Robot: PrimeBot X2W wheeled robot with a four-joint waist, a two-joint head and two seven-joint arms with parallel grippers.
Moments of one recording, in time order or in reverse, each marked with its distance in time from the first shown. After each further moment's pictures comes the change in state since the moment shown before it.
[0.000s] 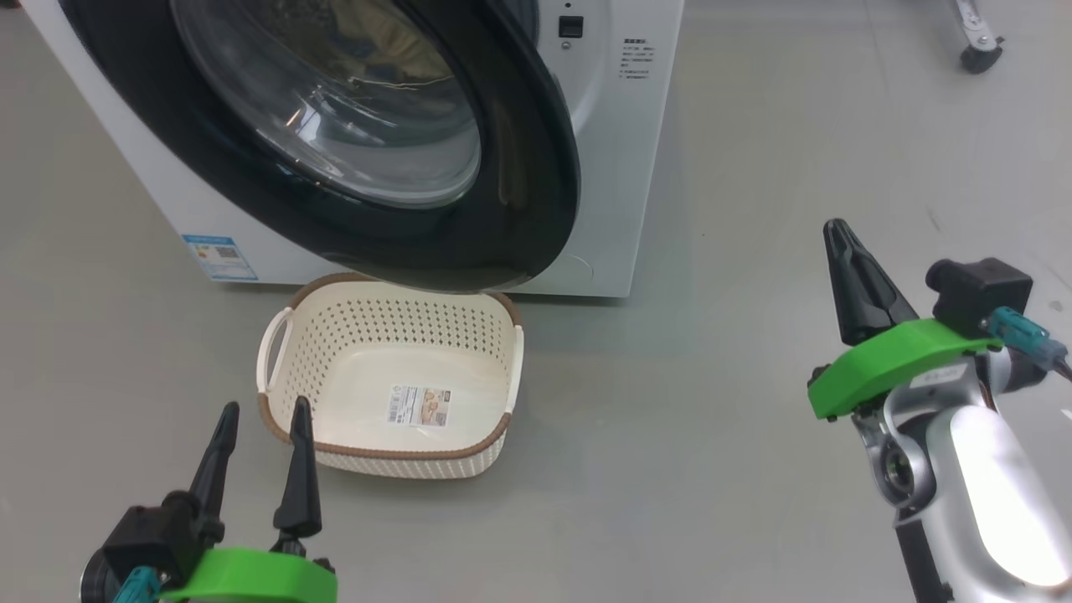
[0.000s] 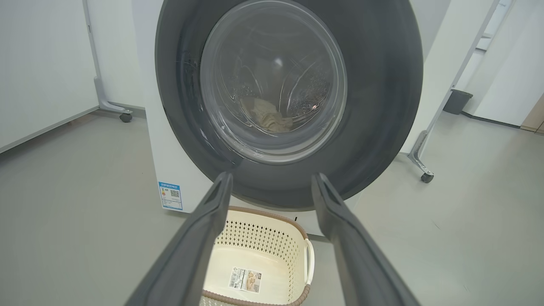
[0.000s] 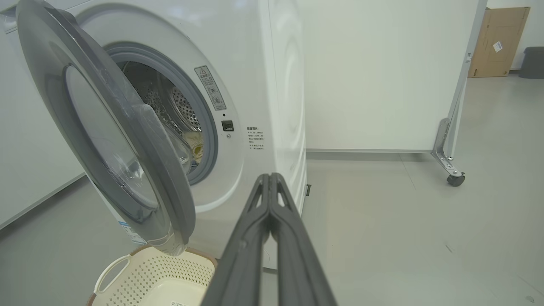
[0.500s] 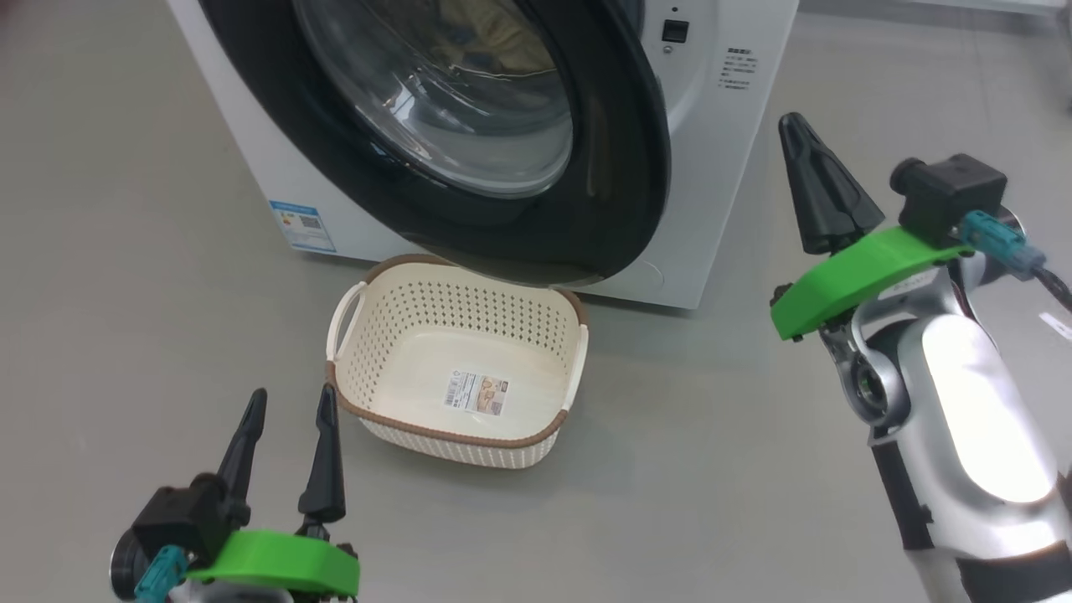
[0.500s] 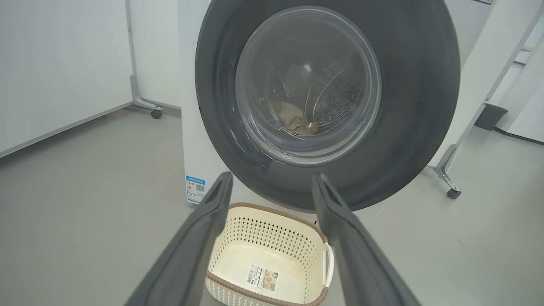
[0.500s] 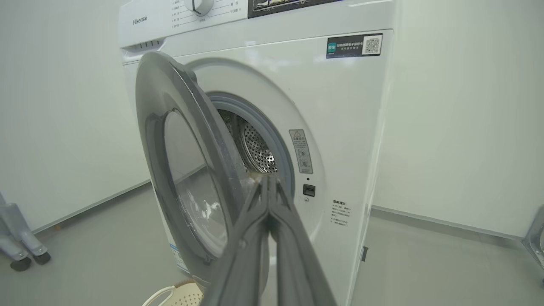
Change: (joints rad) left arm -0.052 -0.037 -0.033 0.058 0.000 -0.040 -0.006; right arm -0.196 -0.014 0.109 0.014 -0.001 0.000 -0.004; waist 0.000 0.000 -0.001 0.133
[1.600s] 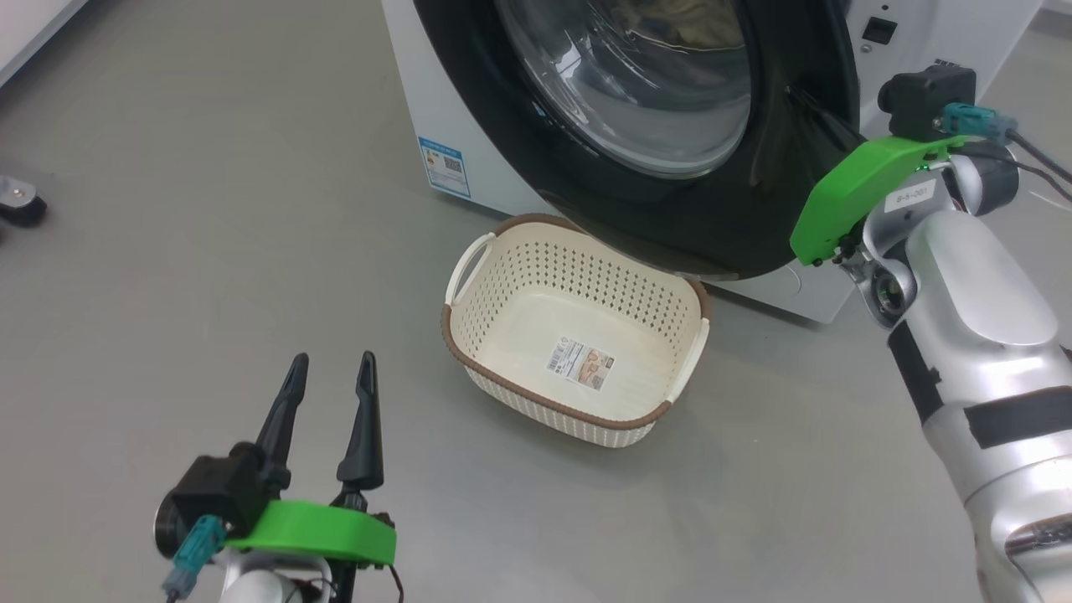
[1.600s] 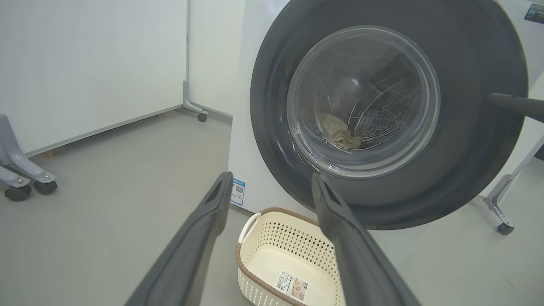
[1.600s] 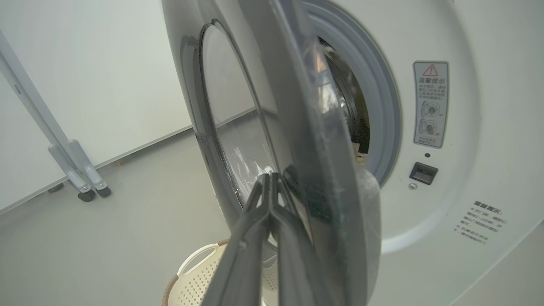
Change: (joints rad) left arm -0.067 -0.131 0.046 0.077 0.092 -0.111 -0.003; right arm -0.389 -0.036 0.093 0.661 0.063 0.000 -0.073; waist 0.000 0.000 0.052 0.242
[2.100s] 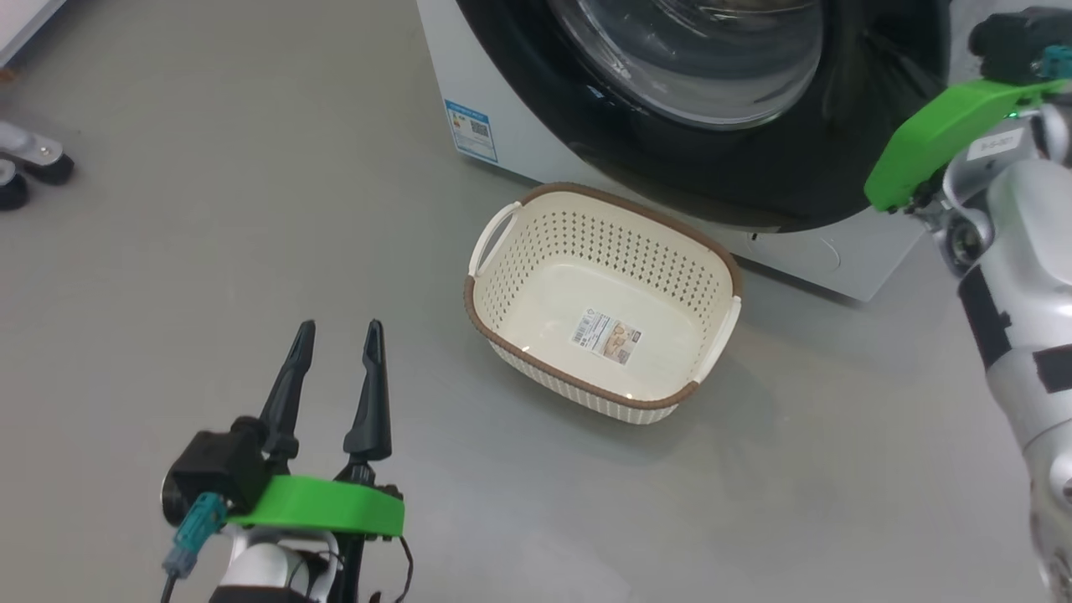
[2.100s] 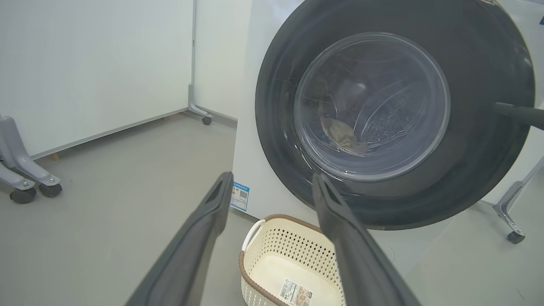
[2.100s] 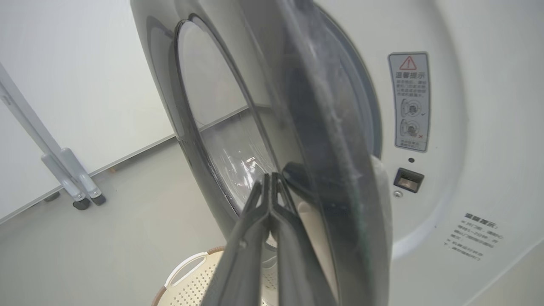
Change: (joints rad) left arm -0.036 -0.055 0.046 0.002 0.041 -0.050 0.000; right arm -0.120 -0.067 -0.045 0.136 0.006 0.000 -0.039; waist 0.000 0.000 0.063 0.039
